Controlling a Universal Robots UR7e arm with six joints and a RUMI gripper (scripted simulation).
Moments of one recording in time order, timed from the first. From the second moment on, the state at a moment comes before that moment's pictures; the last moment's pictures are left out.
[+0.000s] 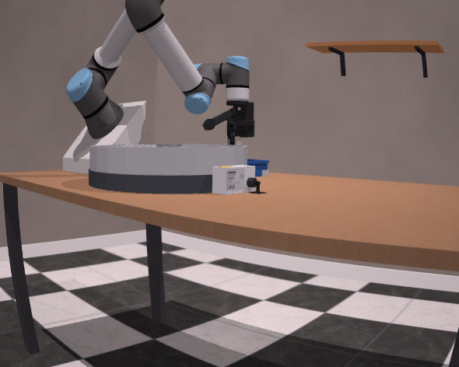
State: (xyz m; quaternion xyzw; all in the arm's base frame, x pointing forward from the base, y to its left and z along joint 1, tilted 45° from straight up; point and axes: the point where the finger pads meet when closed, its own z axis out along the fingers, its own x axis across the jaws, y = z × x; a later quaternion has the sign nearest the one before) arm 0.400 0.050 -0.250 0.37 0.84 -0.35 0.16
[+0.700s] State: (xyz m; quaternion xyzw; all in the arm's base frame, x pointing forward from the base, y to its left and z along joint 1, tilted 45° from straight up) arm 0.401 0.095 -0.206 0.37 0.84 -0.35 0.16
